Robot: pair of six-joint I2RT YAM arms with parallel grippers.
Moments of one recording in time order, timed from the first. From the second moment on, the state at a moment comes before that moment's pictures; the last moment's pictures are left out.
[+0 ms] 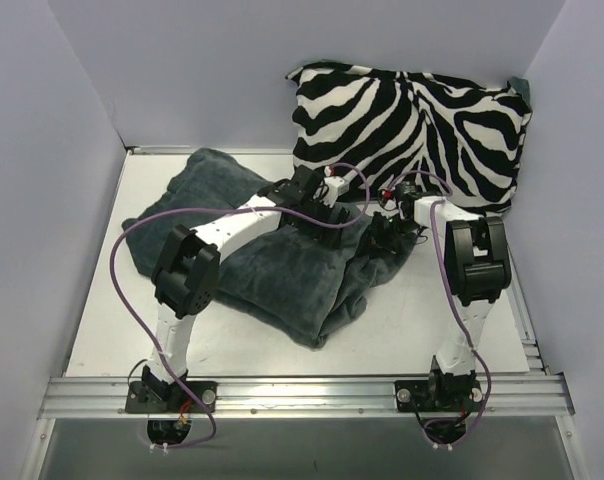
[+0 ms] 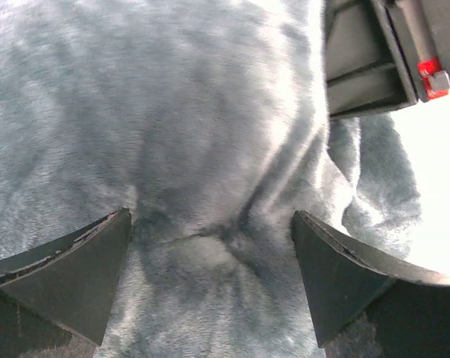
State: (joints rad) left arm -0.68 2.09 1.73 -0.53 0.27 -0.11; right arm 0.13 2.01 1.31 -0.66 -0.55 0.36
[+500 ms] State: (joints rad) left arm -0.78 2.22 1.86 -0.52 0.15 -0.08; right arm 0.00 1.87 1.23 -0.60 -0.83 0.40
